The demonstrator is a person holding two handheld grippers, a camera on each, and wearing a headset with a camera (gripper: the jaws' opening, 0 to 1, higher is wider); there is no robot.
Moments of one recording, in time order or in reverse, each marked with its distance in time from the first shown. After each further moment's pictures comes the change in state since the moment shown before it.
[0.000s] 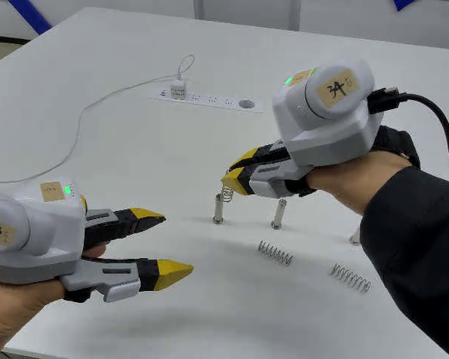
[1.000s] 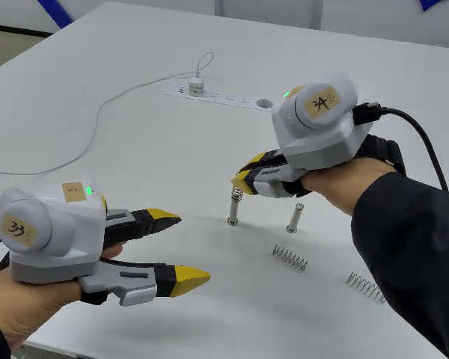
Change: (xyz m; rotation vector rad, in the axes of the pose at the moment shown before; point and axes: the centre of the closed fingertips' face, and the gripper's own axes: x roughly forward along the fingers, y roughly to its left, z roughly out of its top) left arm 0.004 -0.002 -0.004 -0.016 0.008 -0.004; right arm 0.035 -0.014 -0.016 0.011 0.053 -0.006
